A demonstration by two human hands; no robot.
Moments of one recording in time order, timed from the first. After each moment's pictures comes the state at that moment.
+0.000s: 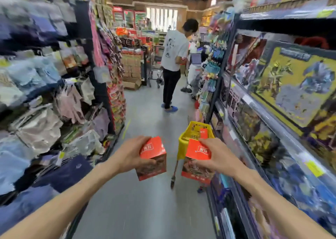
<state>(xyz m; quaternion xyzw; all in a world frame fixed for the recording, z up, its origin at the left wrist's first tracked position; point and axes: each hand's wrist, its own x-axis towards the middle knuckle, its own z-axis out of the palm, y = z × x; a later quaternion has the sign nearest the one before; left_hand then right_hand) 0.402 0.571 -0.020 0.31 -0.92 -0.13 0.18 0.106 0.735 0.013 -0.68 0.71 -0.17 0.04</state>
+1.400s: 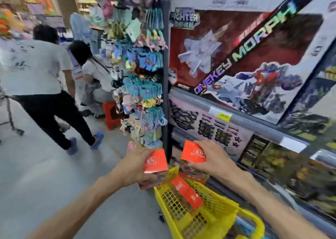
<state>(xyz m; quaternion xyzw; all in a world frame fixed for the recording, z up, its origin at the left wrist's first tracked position) -0.250 -0.207 -0.088 -0.12 -0.98 -0.13 0.01 -0.337 0.102 -0.074 -0.30 0.94 -0.16 -0.01</state>
